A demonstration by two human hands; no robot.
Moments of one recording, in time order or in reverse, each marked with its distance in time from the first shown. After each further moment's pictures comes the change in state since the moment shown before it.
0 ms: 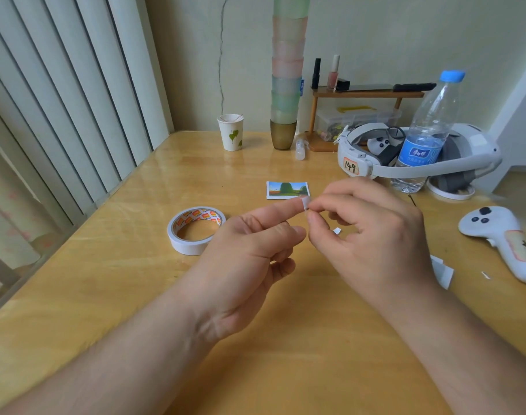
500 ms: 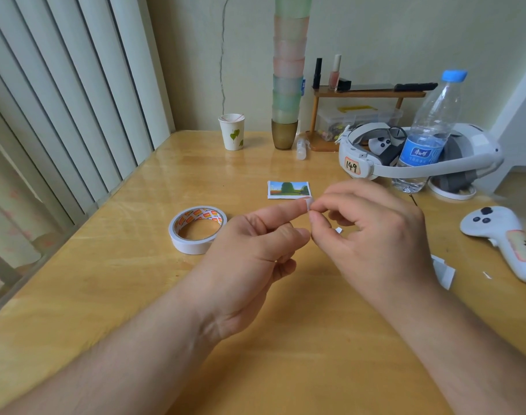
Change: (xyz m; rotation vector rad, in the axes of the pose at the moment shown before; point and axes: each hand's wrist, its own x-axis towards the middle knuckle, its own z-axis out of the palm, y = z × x) left_hand 0.000 -0.002 -0.001 0.073 -0.026 0.032; right_hand 0.001 0.000 -0.001 -0.006 -0.019 -0.009
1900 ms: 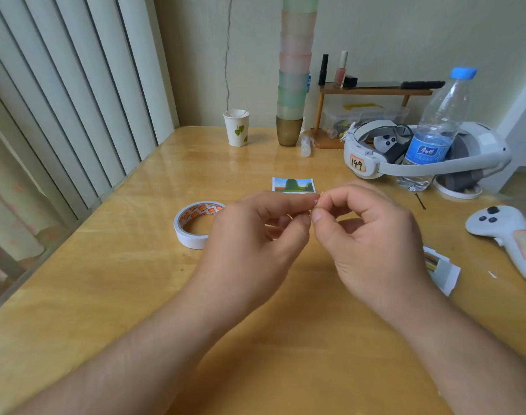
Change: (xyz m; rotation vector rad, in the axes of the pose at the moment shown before) left_hand -0.006 0.004 -0.003 0.630 0.245 0.424; right_hand -0.001 -0.022 0.002 0.372 -0.092 0.304
